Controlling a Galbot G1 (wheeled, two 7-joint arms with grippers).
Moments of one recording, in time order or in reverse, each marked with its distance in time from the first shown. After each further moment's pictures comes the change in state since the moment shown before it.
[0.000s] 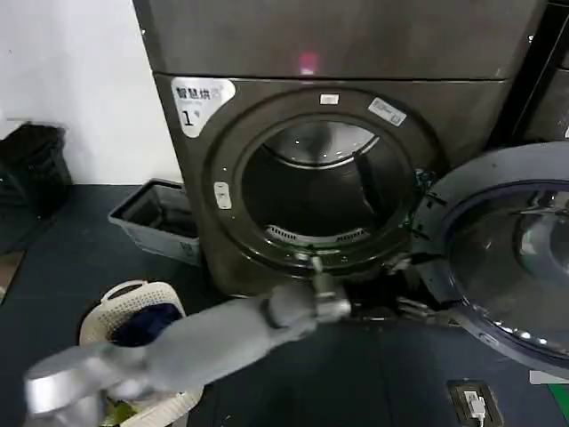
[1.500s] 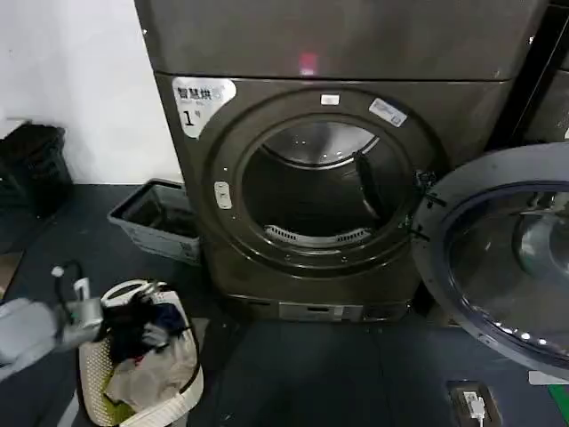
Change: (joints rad) left arm 0.136 1.114 -0.189 -0.363 0.313 0.389 0.135; right arm 0.073 -0.110 0.021 -0.081 -0.059 0.123 -0.003
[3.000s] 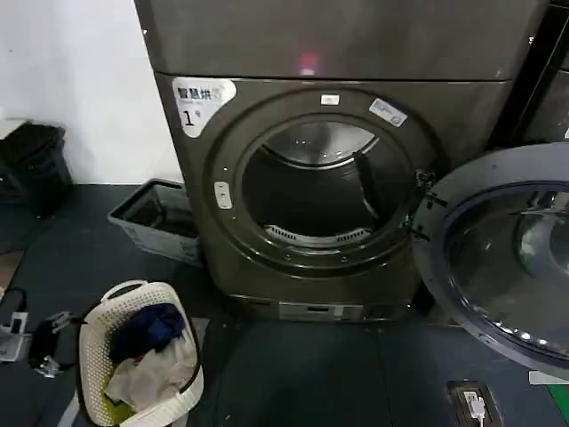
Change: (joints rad) left arm 0.121 0.119 -0.082 0.224 0.455 -0.088 0.159; right arm 0.014 0.010 -0.029 0.012 -0.004 -0.003 0.003
